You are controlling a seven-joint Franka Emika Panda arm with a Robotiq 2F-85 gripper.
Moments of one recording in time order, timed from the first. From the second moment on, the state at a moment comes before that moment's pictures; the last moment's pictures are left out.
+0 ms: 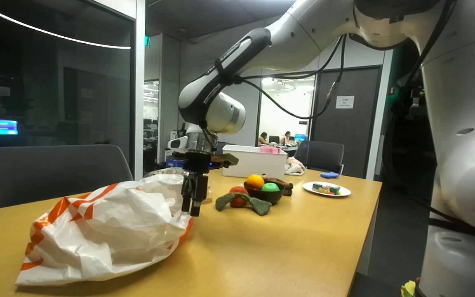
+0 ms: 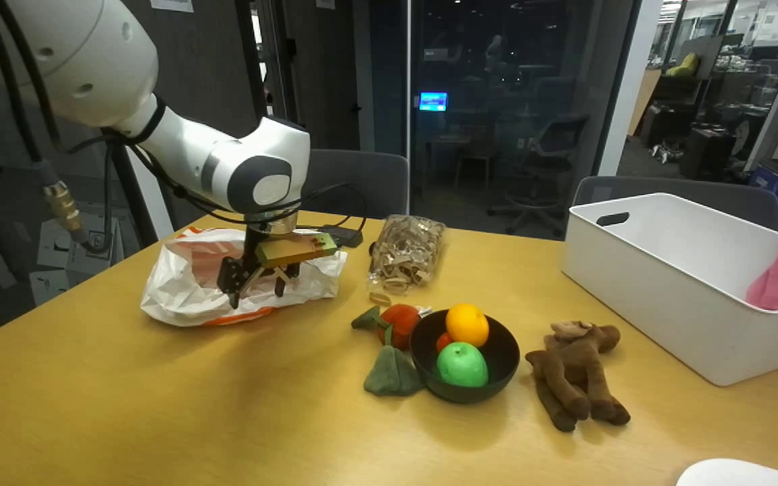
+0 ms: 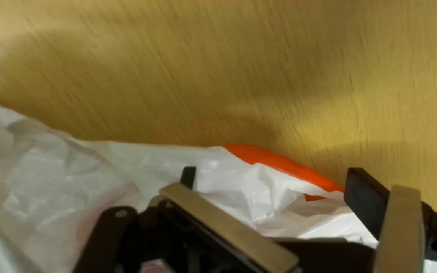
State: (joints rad) arm 0.00 0.23 0.11 -2.08 0.28 2.18 -1.23
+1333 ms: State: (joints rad) arm 0.08 0.33 0.19 -1.95 0.13 2.33 -1.51
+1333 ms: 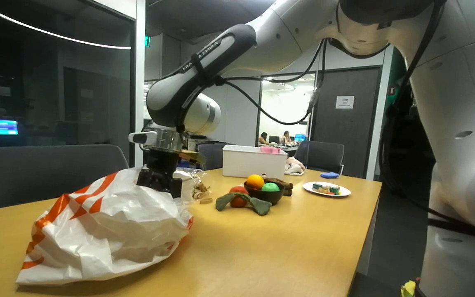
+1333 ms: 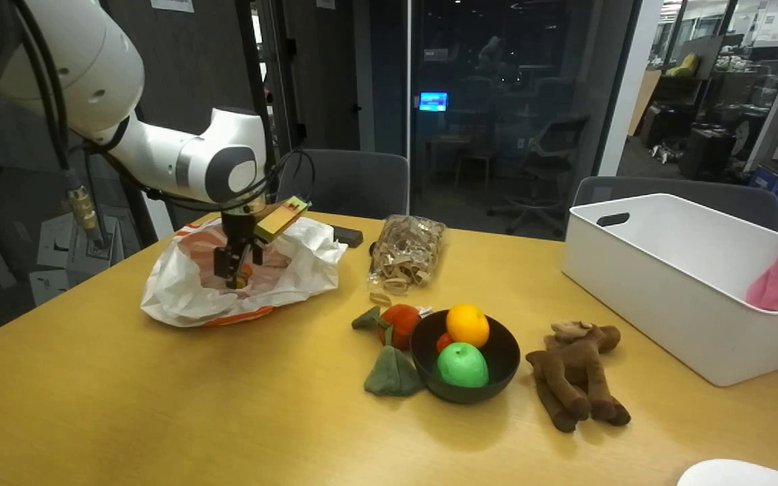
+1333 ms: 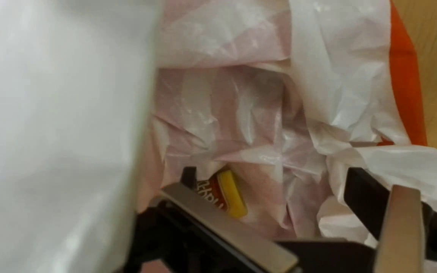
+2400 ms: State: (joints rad) arm 0.08 0.37 0.21 -1.92 0.14 2.34 -1.53
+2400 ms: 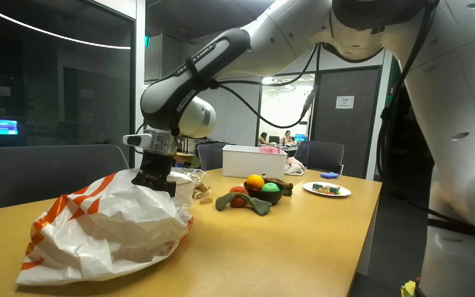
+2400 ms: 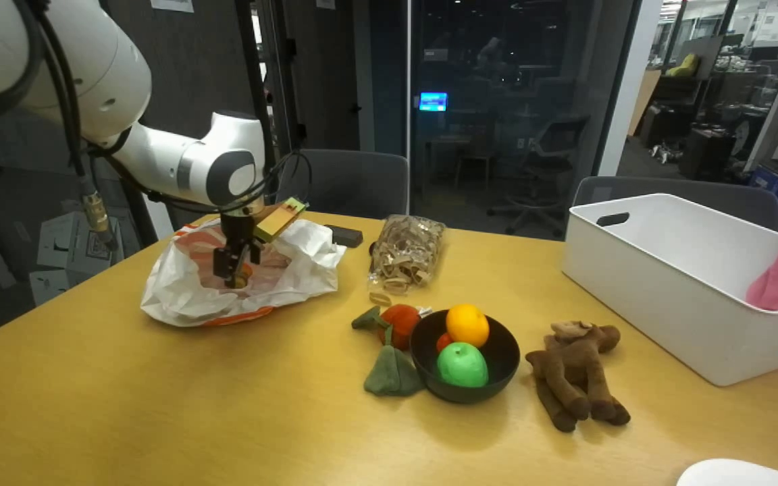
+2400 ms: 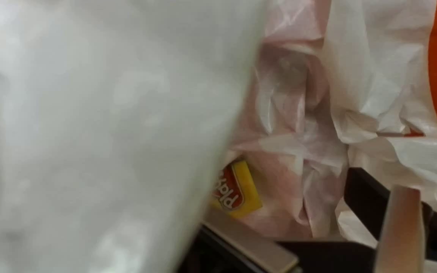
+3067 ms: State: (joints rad) arm 0.09 0.44 0.29 -1.92 0.17 2.32 -1.67
